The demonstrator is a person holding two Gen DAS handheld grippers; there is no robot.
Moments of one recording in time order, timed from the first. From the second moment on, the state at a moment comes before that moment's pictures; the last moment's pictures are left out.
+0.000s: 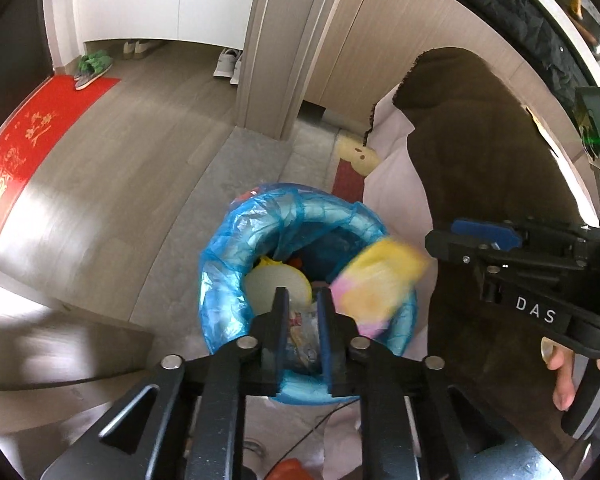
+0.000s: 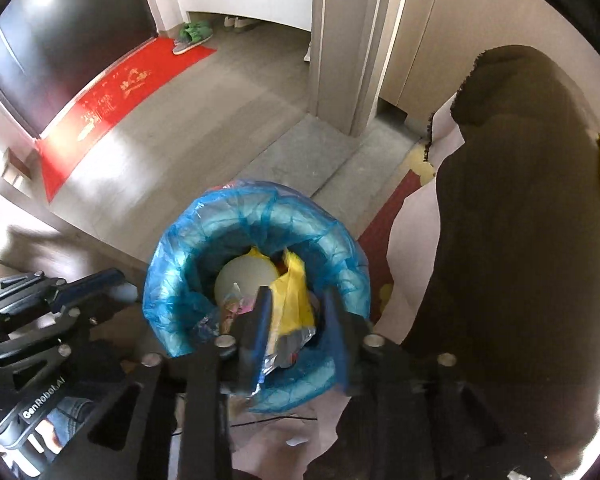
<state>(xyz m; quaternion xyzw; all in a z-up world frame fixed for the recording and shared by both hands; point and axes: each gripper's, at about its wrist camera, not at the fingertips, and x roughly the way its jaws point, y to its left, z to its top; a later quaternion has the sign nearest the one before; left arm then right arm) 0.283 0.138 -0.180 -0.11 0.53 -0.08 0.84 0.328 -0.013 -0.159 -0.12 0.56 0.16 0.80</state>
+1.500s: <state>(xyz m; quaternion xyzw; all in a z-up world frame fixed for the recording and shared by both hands) -0.014 0.014 0.013 -0.05 0.33 0.04 0.94 0.010 -0.178 0.011 0.03 0.30 0.17 0.94</state>
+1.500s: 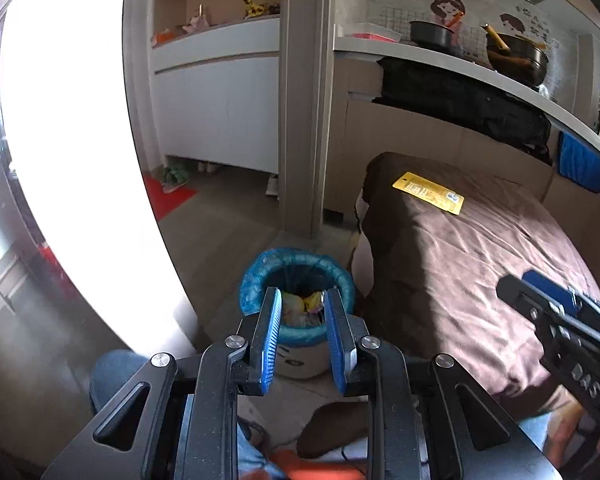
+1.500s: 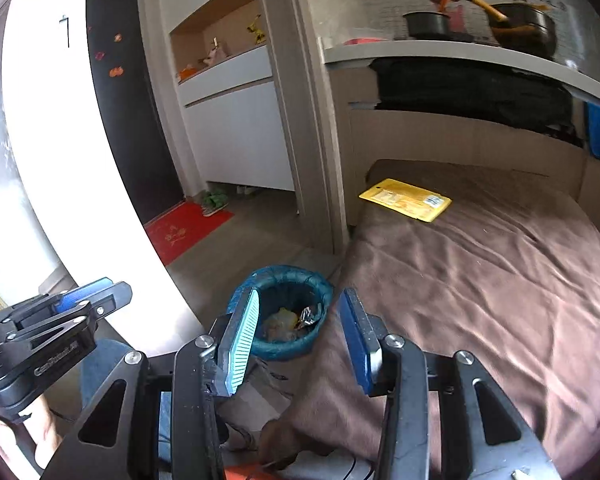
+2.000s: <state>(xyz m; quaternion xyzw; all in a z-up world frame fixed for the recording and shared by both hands) -0.070 -0.013 0.069 0.00 0.24 0.05 0.97 -0.061 -0.191 0.053 0.00 0.25 0.18 0.95</state>
